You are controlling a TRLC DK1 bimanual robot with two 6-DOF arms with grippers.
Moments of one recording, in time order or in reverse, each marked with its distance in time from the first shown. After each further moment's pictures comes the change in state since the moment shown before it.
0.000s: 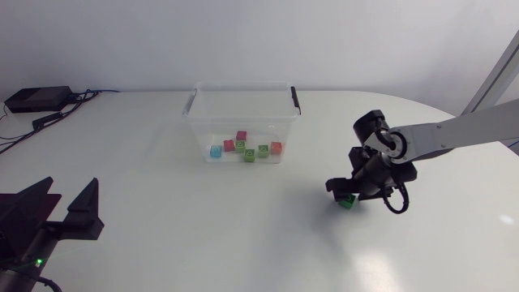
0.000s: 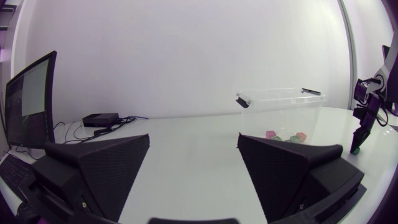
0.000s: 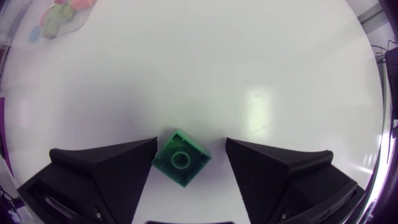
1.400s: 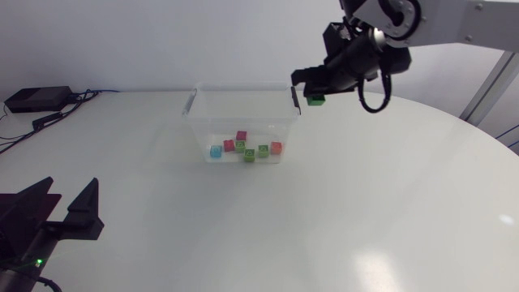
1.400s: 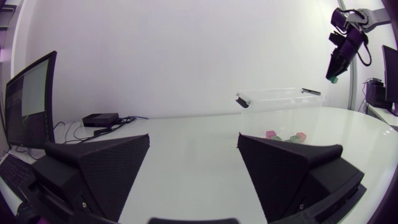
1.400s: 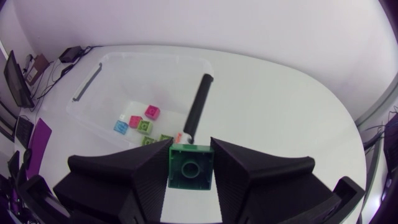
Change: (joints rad) left arm 0.000 0.000 0.000 0.000 0.000 0.000; right arm 0.193 -0.040 0.665 -0.186 -0.012 -0.013
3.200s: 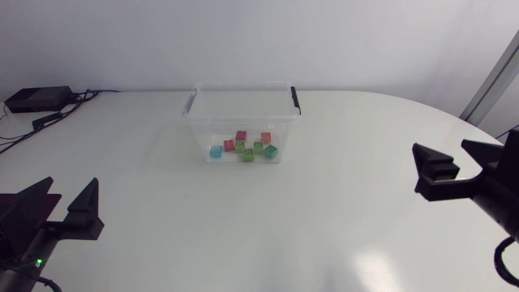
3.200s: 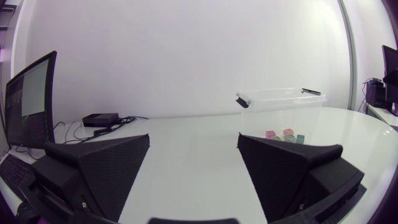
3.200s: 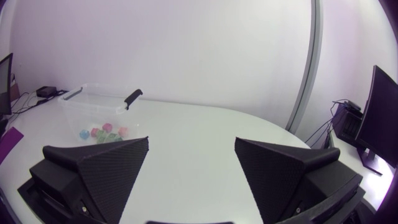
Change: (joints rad) left arm 0.000 0.000 0.000 0.000 0.000 0.000; right arm -0.076 -1.328 -1.139 0.358 0.291 -0.137
